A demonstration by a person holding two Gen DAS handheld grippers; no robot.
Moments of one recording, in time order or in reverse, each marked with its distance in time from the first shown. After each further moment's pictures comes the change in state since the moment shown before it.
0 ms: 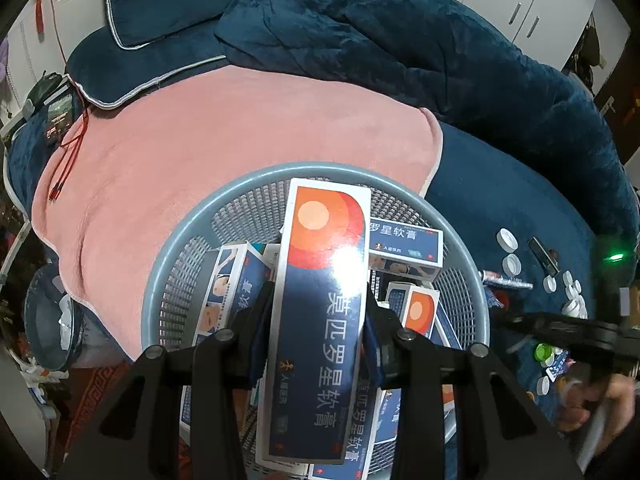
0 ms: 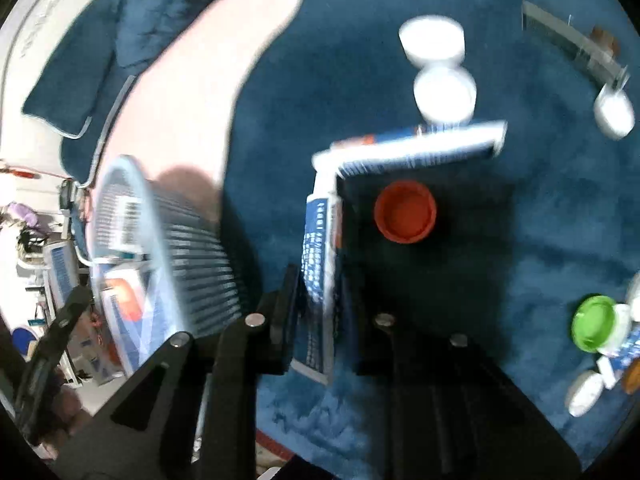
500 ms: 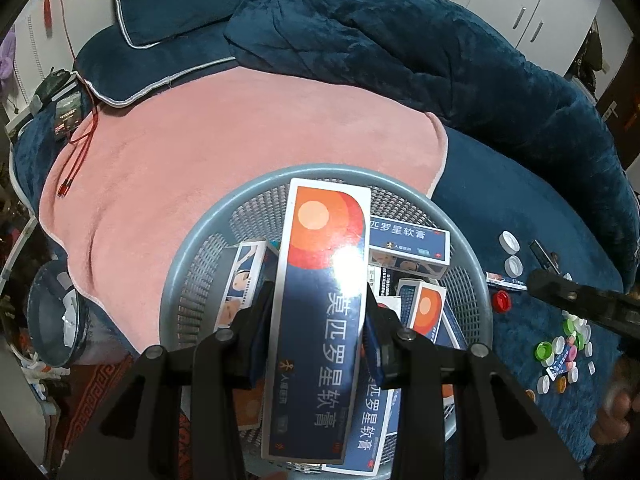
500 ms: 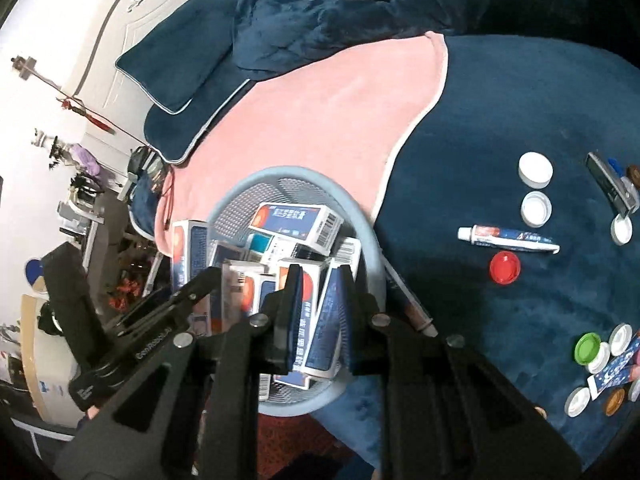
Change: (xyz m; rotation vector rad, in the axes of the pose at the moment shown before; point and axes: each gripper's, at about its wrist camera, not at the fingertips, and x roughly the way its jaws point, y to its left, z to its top) left arm -0.009 0.009 0.000 -0.006 -0.008 0.007; right arm -0.056 0.085 -0.019 -0.251 -0.131 0.101
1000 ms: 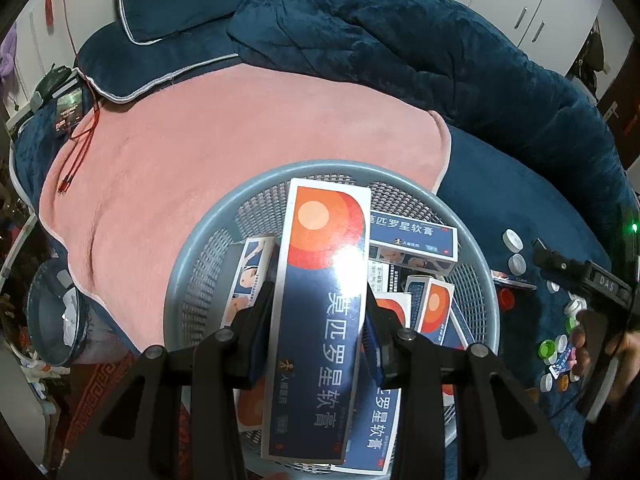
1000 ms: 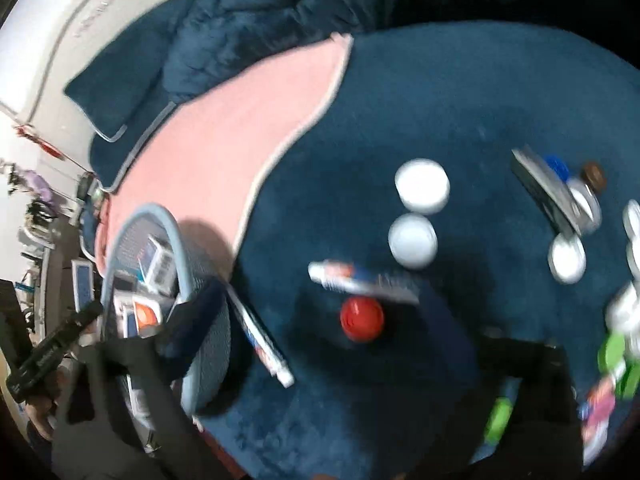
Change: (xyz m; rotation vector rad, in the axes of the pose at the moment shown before) left arm 0.003 0.007 -0.002 -0.004 0.006 0.006; right arm 0.007 -0.111 0.020 0.026 -0.058 -0.085
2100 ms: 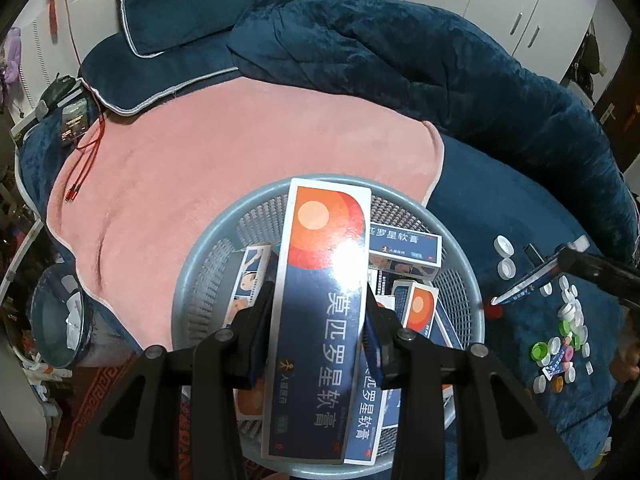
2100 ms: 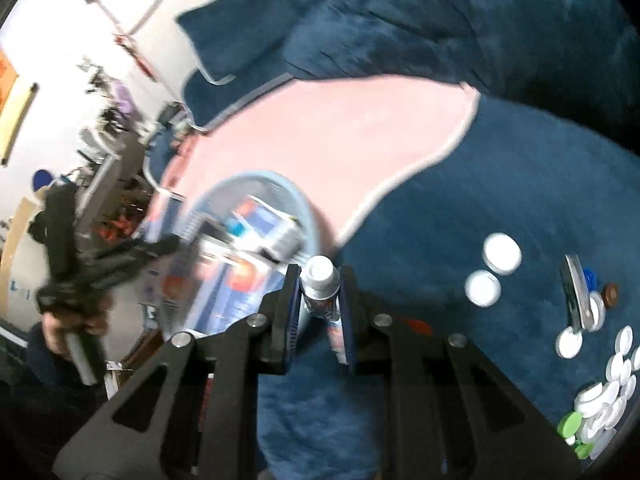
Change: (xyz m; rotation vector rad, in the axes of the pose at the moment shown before) left arm -0.021 -0.006 0.001 0.000 -0.036 -0.001; right arm -0.052 0.086 0.002 -0.370 0.026 0.172
